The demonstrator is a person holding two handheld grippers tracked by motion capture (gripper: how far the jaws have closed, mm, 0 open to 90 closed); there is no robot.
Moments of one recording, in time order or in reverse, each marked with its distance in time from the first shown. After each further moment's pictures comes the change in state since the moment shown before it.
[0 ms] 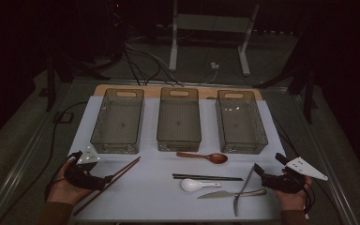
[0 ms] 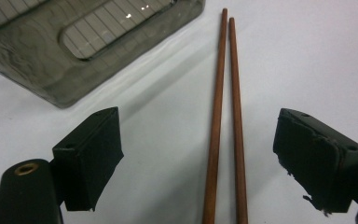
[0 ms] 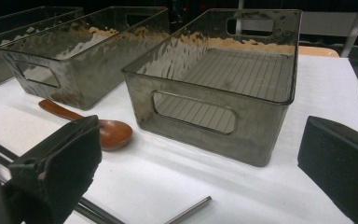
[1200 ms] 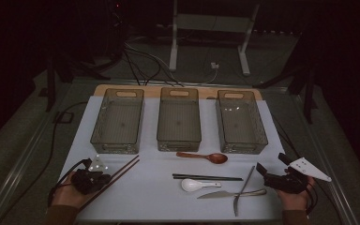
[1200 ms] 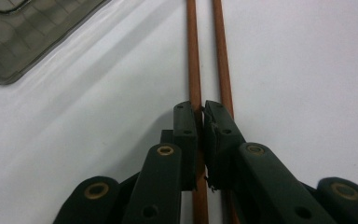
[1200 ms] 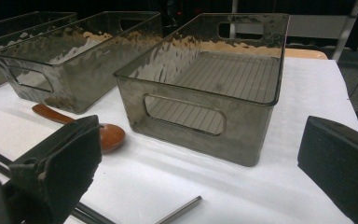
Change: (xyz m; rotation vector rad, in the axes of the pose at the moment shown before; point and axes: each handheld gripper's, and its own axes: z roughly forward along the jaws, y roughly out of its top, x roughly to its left) left arm -0.012 -0.013 0.022 0.109 -0.016 0.098; right arm -0.004 0.000 -0.004 -0.015 -0.019 0.013
